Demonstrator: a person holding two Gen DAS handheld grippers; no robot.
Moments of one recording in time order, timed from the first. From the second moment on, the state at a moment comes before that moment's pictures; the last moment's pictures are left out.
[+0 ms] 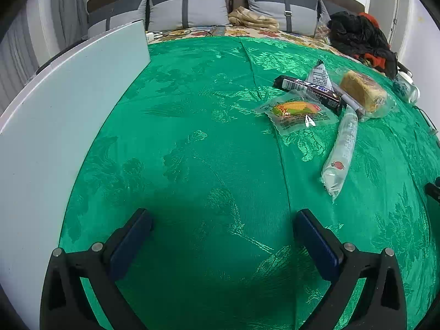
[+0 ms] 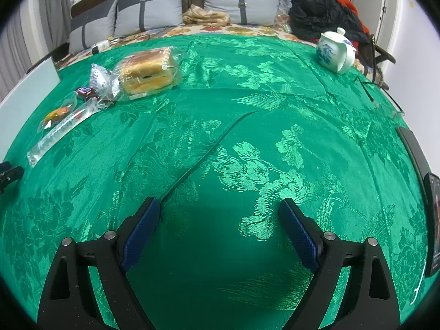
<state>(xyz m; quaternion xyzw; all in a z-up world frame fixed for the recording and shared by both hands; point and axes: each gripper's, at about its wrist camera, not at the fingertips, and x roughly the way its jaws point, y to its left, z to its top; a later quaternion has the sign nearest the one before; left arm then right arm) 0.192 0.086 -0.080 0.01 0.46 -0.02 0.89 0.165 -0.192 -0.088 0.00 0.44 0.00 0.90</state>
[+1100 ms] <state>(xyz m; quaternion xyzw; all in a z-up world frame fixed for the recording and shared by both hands) 0.195 0.122 -0.083 0.00 0.46 -0.01 0.89 0.247 -0.003 -0.075 0.00 0.58 0.11 0.81</state>
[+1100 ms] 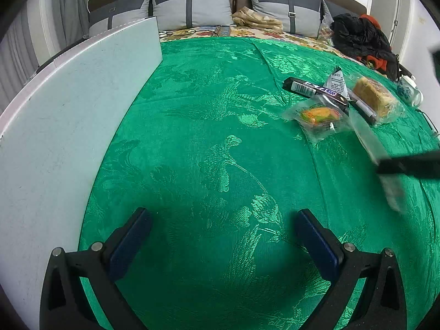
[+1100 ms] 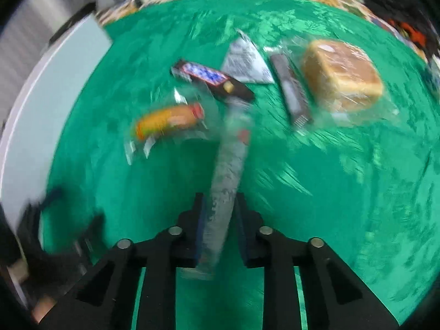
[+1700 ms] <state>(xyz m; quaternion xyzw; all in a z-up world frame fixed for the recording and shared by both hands) 0.195 0.122 -0.084 0.00 0.46 -0.01 0.89 0.142 -0.164 -0.086 -0.06 0.45 0.15 0.88</state>
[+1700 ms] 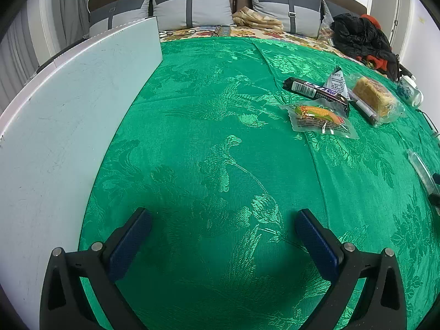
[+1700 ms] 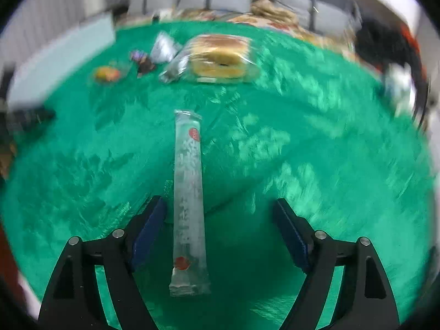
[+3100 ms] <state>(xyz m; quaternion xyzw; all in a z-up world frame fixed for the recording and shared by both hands) 0.265 0.029 -0.054 0.08 0.58 -0.24 0.78 0.151 -0.179 -0.091 -0.06 0.43 0.15 0.89</state>
